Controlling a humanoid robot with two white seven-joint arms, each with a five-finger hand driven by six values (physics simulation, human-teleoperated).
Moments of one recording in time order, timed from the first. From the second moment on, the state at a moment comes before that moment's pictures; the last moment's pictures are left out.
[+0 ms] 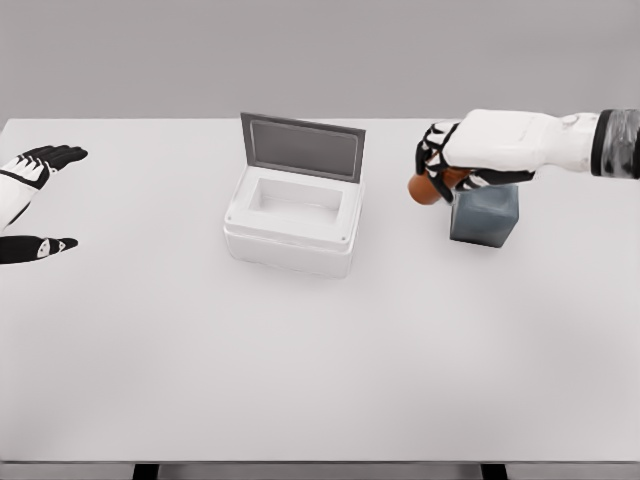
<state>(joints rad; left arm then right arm) 0.03 0.69 0.13 -1.57 -0.34 -0.61 -0.18 -0.97 -0.92 0.89 -1.68 0.15 -0.41 0.61</state>
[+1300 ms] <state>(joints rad) 0.03 0.70 0.14 -1.57 -0.34 -0.61 -0.18 -1.08 -0.63 1.03 -1.53 0.26 -0.40 0.61</state>
